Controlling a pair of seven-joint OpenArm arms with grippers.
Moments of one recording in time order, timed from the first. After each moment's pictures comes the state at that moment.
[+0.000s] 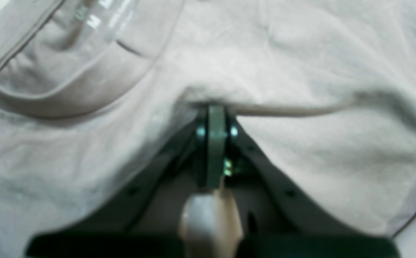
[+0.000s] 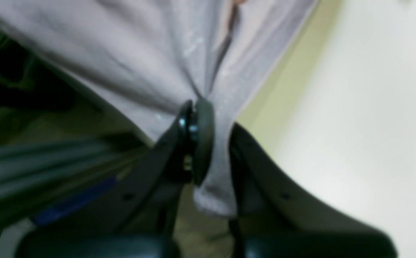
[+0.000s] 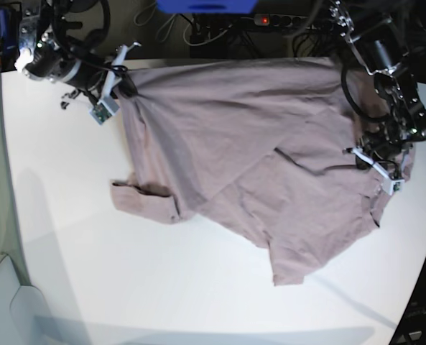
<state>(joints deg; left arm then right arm) -6.4 -11.3 -32.8 69.7 -10.4 -31.7 46.8 -27.8 11.3 10.6 116.6 23.7 39.4 -58.7</state>
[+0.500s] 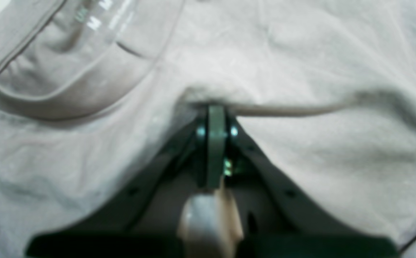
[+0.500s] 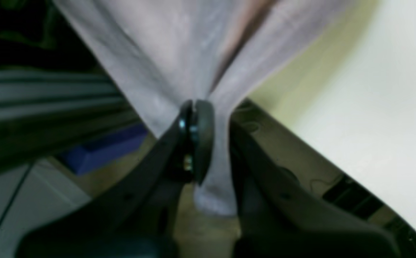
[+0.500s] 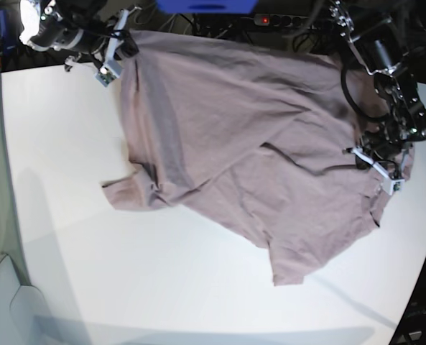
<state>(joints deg) -6.4 -11.2 -32.8 69.7 -10.6 -31.7 46.8 -37.2 12.6 9.3 116.4 23.5 39.4 -58.5</state>
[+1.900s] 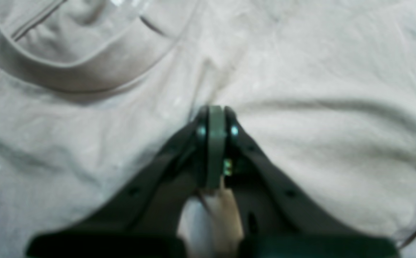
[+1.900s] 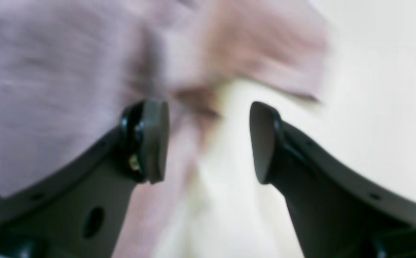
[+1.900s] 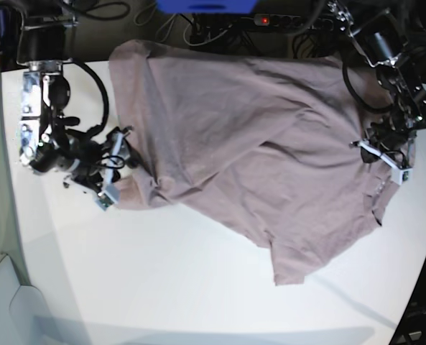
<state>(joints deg) -4.3 -10.6 -37.7 70.3 -12.4 -32.6 45.8 3.5 14.0 4.2 93.2 24.1 39.6 -64.8</state>
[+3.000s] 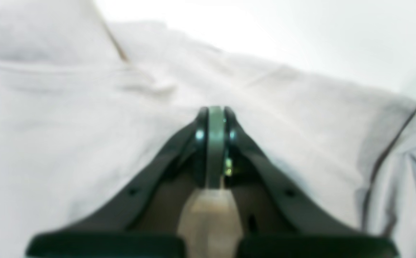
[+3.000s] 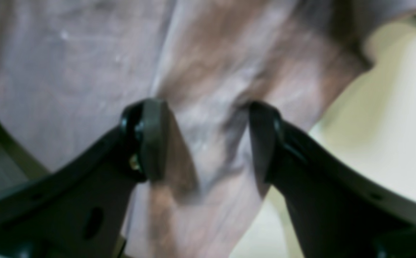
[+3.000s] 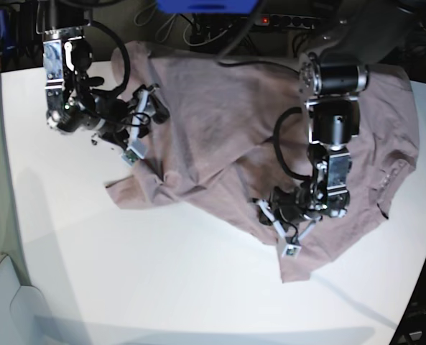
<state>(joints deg) -29.4 -2.0 -9.8 43.1 -0.8 -31.1 32.9 -6.5 10.4 0.8 93.3 23.5 39.6 -61.0</state>
